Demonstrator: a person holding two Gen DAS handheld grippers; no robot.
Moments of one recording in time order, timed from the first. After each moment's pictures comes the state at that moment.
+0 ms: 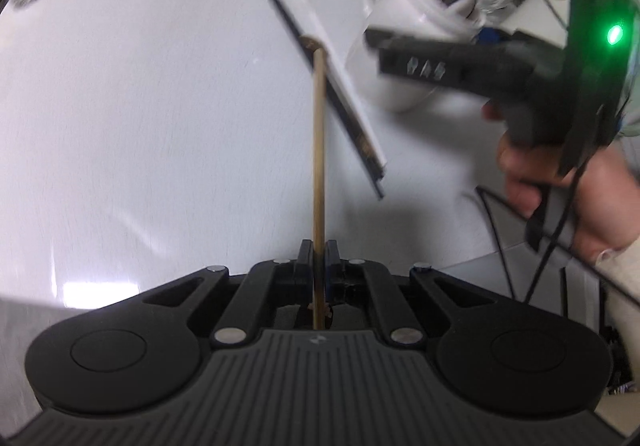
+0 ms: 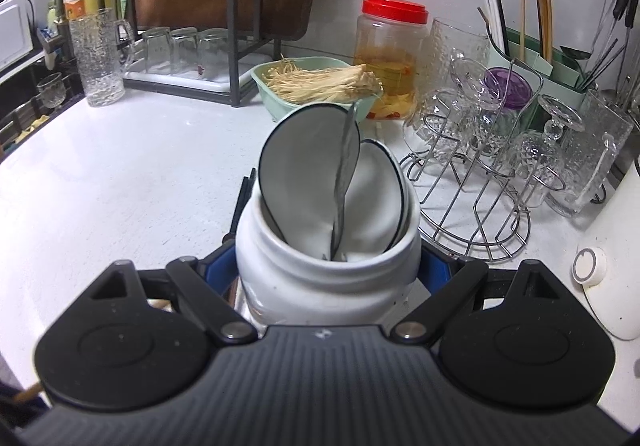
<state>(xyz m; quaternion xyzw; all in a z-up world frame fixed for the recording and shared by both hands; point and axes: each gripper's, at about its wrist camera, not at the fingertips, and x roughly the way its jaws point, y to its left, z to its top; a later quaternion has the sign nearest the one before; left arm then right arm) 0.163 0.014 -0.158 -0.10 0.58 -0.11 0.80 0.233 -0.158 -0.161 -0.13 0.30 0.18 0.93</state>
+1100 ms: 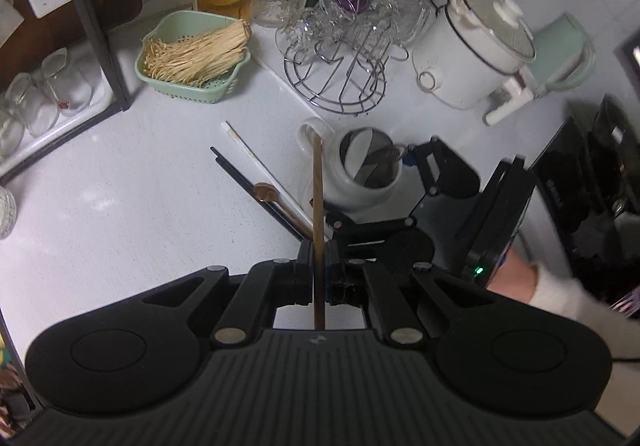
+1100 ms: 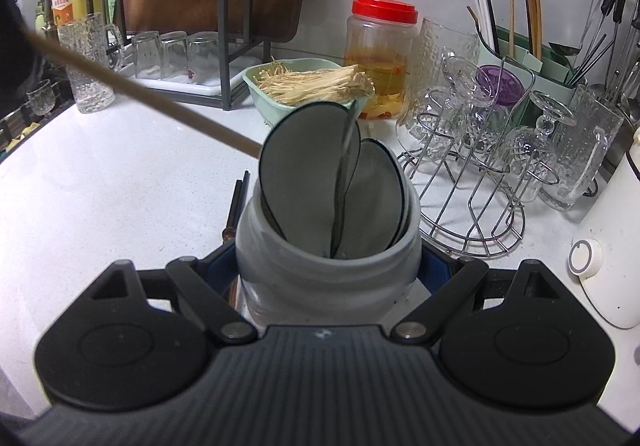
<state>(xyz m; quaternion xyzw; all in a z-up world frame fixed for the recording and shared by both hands) 0.291 0.027 -0.016 0.01 0.58 -0.25 0.77 0.232 -0.156 -0.163 -0.12 0.30 0.16 0.93</state>
